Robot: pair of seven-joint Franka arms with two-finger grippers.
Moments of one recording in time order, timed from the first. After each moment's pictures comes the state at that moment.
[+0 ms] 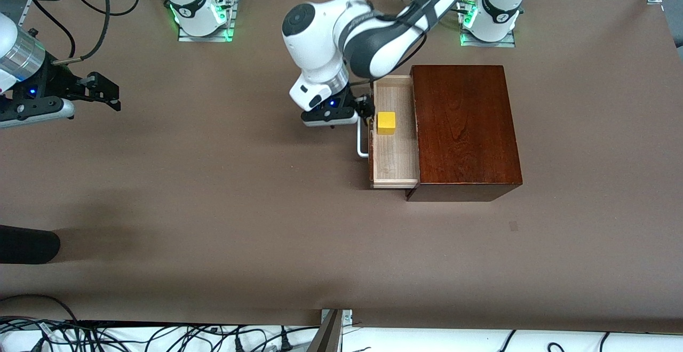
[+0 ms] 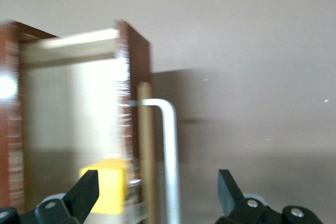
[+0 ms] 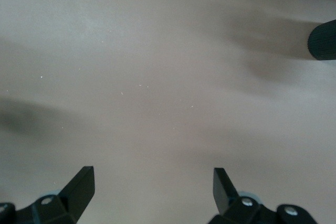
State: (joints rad) left arm -0.61 0.63 -0.38 -1.25 0.50 1.64 -0.97; right arm 0.13 0.01 -0.07 -1.68 -0.02 1.70 -0.15
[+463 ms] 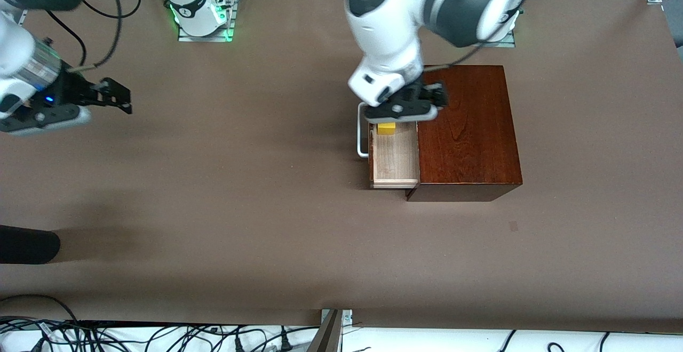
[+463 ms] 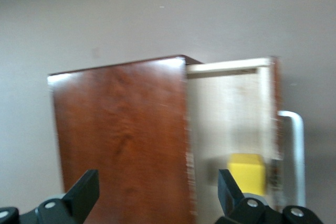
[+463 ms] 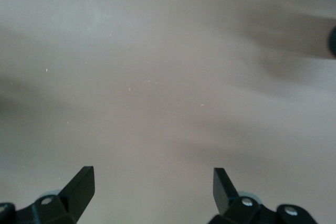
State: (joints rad) left arm -0.37 0.43 -0.37 -1.25 0.42 1.44 -0.65; right arm 0.15 0.08 -0.05 -1.67 0.00 1.69 -0.15
